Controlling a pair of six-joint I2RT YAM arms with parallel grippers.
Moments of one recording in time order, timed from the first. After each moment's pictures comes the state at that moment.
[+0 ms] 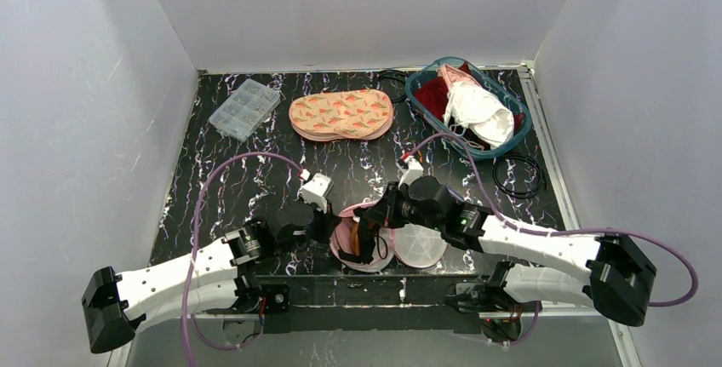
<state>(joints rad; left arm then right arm) -1.05 0.76 0.46 -0.23 -0.31 -0.44 1.04 1.12 0.61 0.05 0.00 0.90</state>
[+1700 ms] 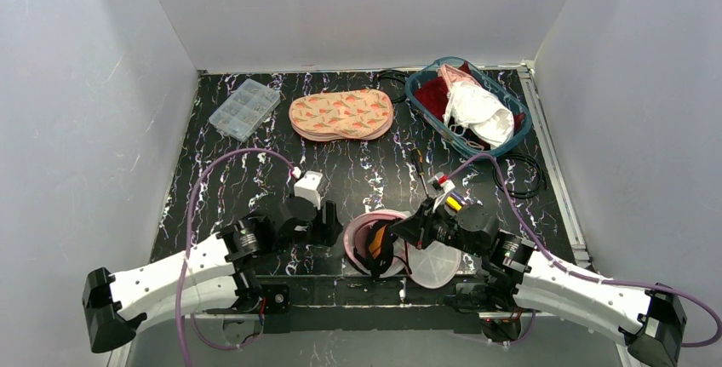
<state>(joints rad) -1.06 0.79 0.56 -0.48 -0.33 -0.62 1.04 0.59 0.30 0.05 -0.07 0.70</state>
